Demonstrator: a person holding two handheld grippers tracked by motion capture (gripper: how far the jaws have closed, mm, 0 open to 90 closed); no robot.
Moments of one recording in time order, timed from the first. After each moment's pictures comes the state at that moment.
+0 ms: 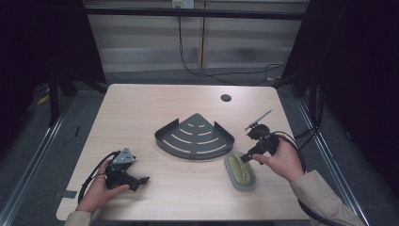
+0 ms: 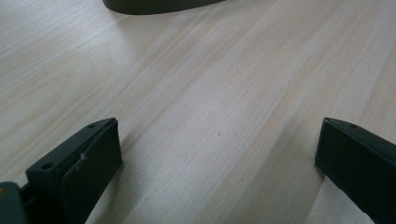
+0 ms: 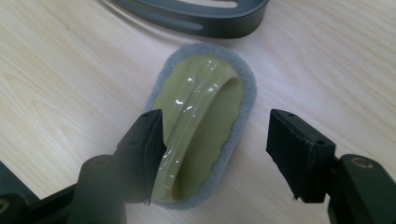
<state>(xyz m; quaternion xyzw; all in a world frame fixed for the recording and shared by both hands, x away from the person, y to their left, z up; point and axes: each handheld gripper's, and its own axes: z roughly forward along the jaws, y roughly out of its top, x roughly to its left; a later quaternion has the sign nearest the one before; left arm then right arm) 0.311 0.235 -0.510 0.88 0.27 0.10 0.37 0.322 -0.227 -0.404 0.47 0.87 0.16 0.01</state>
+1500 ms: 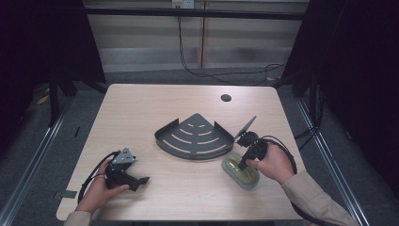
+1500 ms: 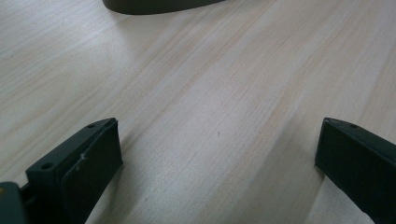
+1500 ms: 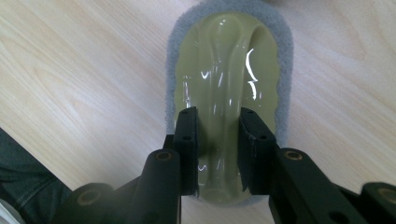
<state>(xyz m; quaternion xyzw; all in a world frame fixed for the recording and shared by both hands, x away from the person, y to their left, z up) 0.311 0.236 -0.510 0.89 0.26 0.10 0.37 0.321 -0.202 -0.422 0.46 0.88 0.09 -0.04</state>
